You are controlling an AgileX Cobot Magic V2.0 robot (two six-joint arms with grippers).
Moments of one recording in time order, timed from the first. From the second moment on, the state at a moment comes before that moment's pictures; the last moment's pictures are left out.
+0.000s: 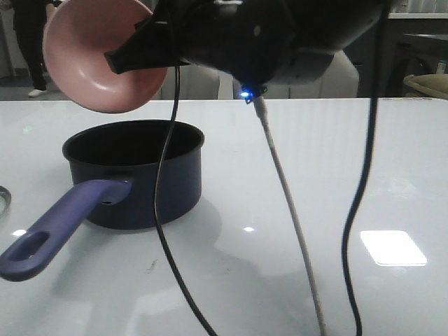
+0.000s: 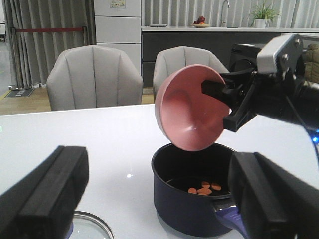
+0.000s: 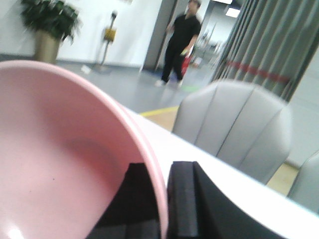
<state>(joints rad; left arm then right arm) -0.26 0.10 -0.21 -0.18 0.17 0.13 0.74 1.97 -1.25 0.22 -0.73 -0.43</state>
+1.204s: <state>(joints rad) -0.26 0.10 -0.21 -0.18 0.17 0.13 0.12 1.68 -1.25 0.34 0.60 -0.29</state>
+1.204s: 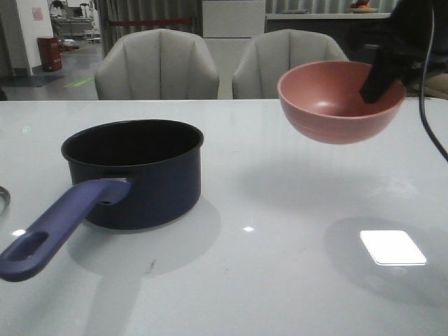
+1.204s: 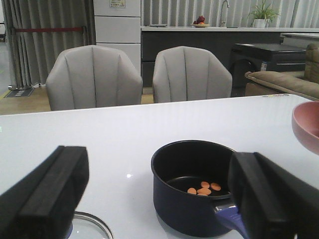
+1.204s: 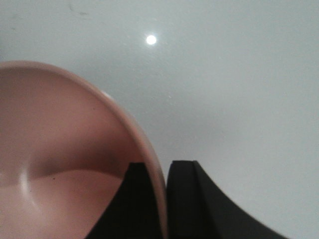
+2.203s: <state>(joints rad) -0.26 0.10 -0.21 -0.18 0.17 0.13 0.11 1.71 -1.25 0.25 0.59 -0.28</state>
